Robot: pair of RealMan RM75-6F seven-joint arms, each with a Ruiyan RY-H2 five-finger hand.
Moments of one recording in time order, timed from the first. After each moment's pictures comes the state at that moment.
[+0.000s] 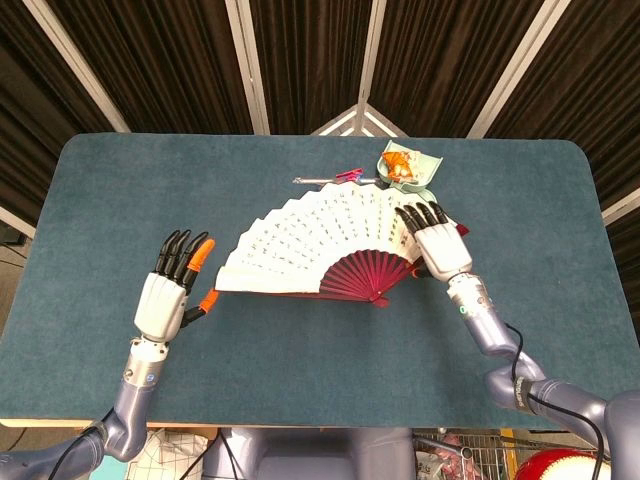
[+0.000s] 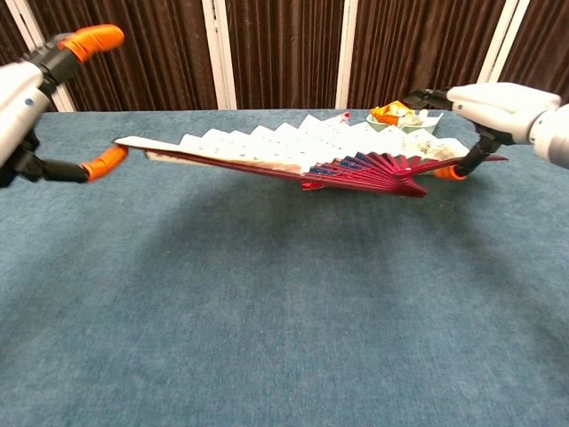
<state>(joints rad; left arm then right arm) -0.49 -1.86 -0.13 -0.97 1.66 1.70 -0.07 0.75 -1.54 0.16 -1.10 -1.28 0.98 -0.07</state>
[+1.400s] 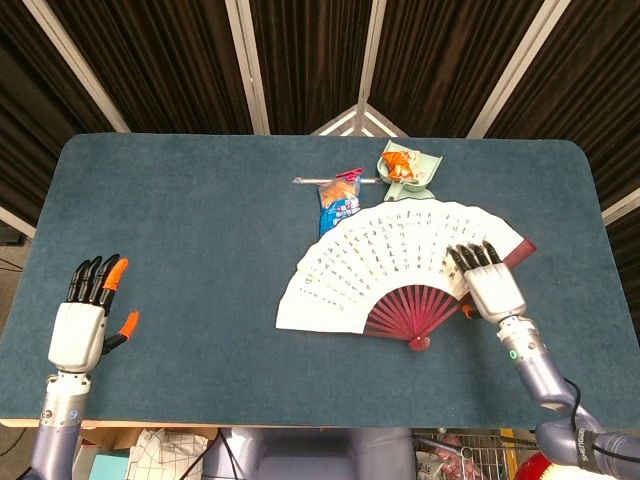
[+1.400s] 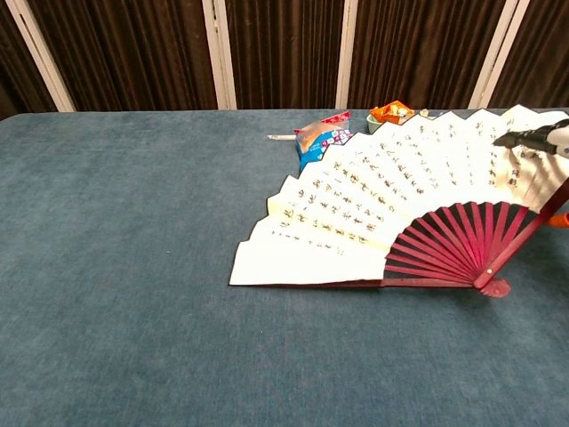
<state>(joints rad) -0.25 -1.52 -0.03 -1.34 1.55 1.66 0.08 0.56 -1.30 0.07 -1.45 -1.21 1.03 -0.35</state>
